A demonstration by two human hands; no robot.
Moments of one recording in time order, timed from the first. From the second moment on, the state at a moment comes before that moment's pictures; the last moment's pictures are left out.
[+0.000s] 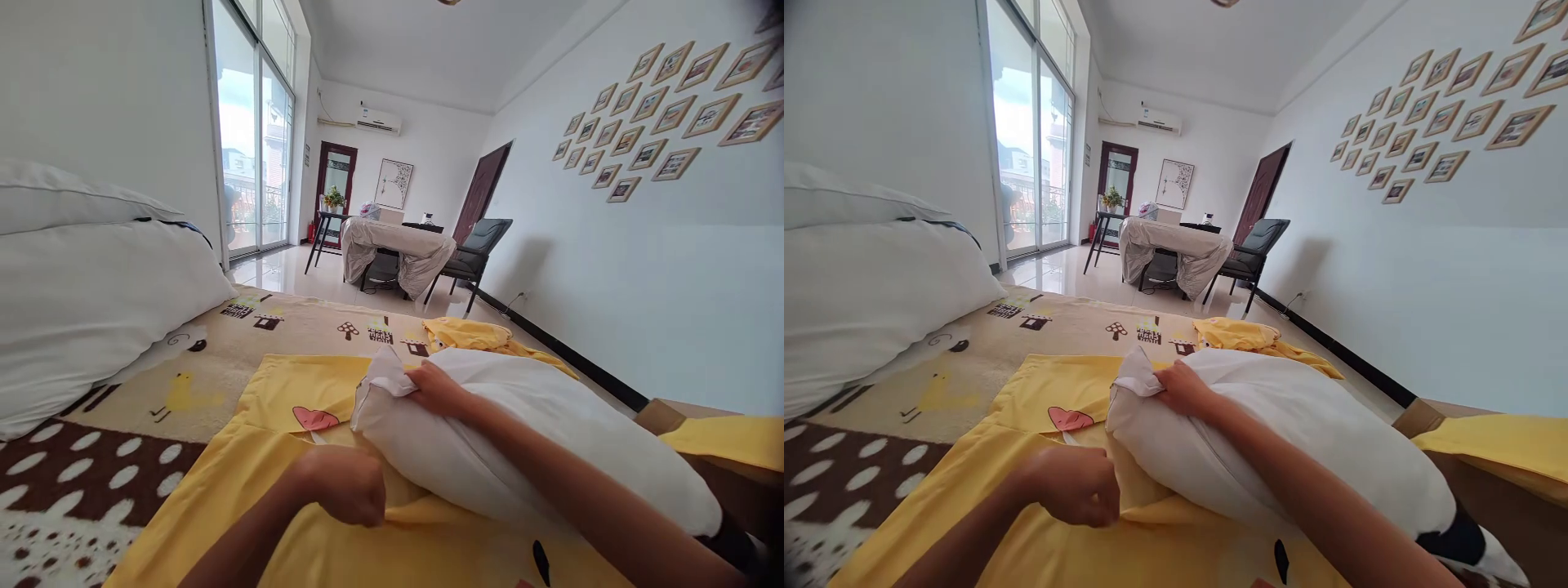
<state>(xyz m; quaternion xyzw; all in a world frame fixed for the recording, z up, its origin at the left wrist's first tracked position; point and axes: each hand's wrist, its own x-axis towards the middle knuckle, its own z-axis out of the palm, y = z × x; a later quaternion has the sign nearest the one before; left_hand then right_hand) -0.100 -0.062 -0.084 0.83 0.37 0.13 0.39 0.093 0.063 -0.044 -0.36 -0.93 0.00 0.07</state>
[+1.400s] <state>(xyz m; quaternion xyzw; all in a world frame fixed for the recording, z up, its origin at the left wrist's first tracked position) -0.141 0.046 -0.161 0.56 0.65 0.47 0.23 -0.005 0.071 -0.081 -0.23 -0.94 0.13 -0.24</state>
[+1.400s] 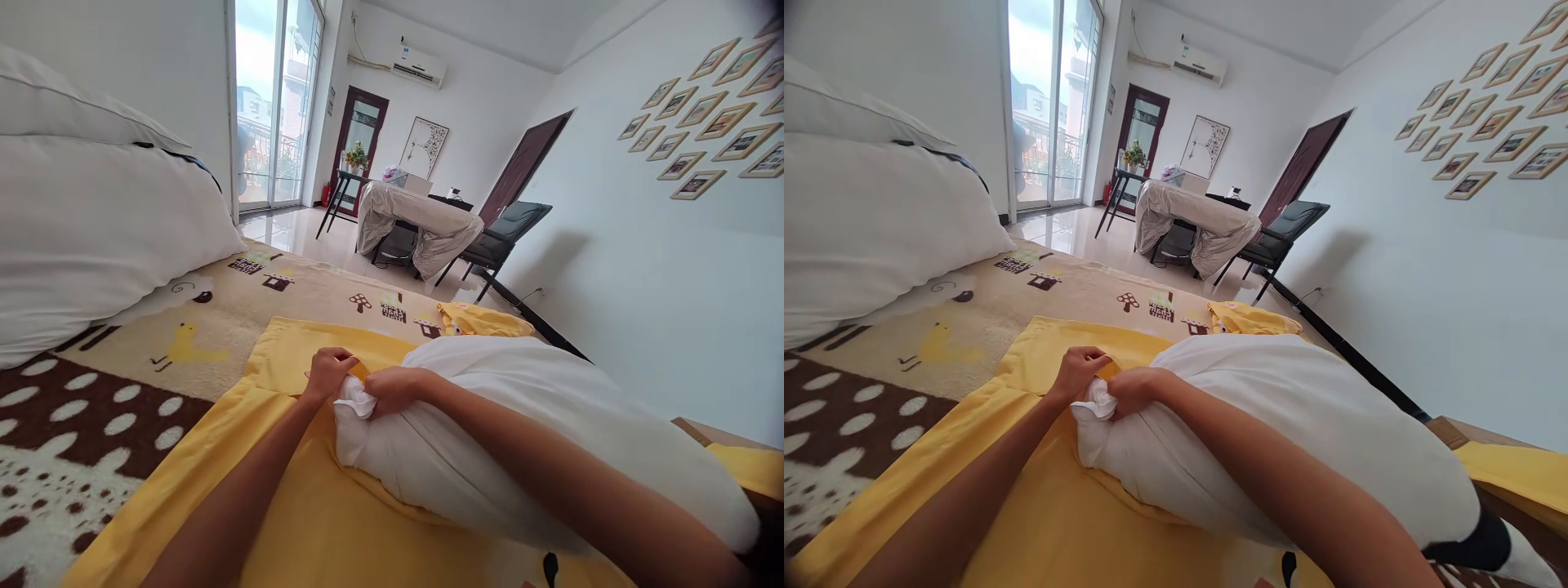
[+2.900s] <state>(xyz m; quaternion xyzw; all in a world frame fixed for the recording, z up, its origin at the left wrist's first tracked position) -0.071 -0.070 -0.105 0.86 0.46 -0.08 0.20 0.012 0.056 -0.067 -0.35 -0.92 -0.07 -0.17</state>
